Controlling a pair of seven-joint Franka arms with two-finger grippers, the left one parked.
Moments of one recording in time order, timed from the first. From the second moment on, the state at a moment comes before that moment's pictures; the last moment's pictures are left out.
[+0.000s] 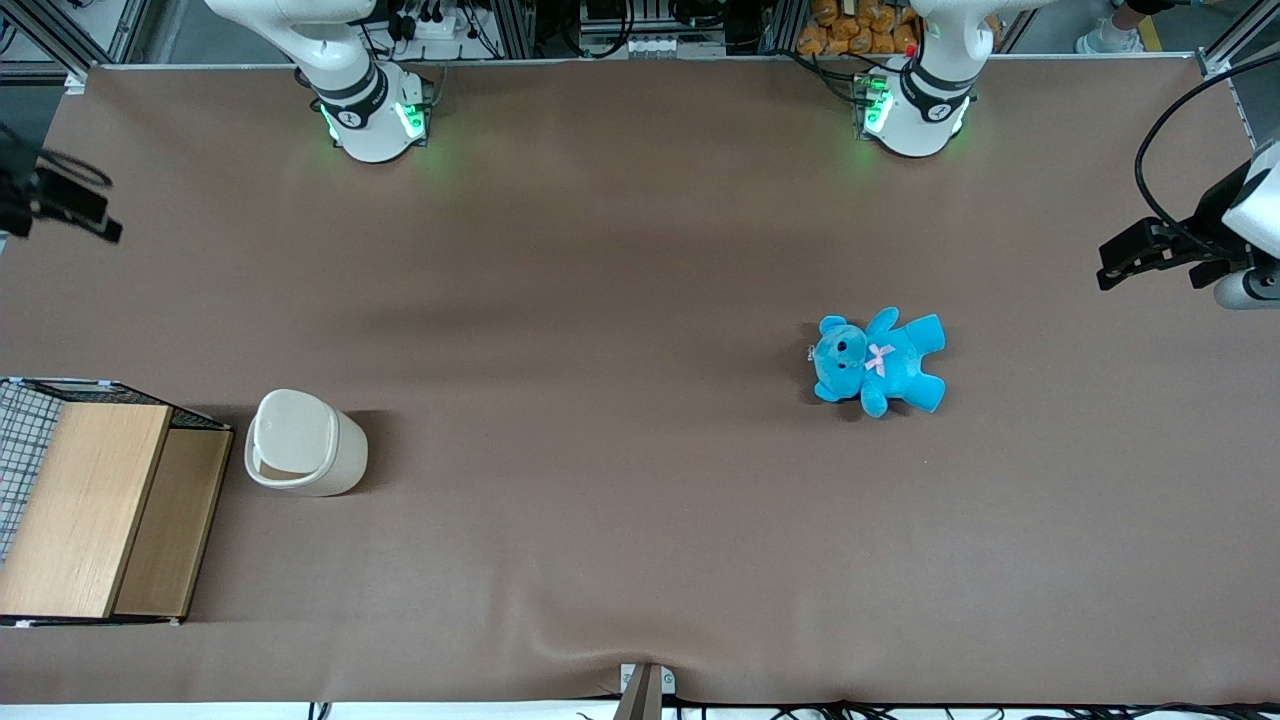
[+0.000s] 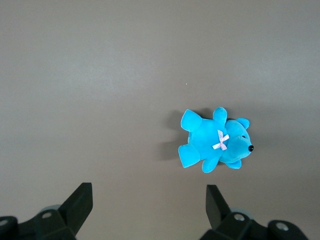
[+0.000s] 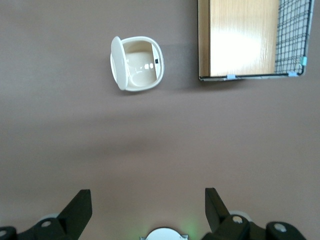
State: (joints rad) arm -0.01 -0.03 -0.07 -1.46 0.01 1.36 0.01
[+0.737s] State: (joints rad) arm -0.01 -0.05 -0.06 -1.47 0.01 1.35 0.08
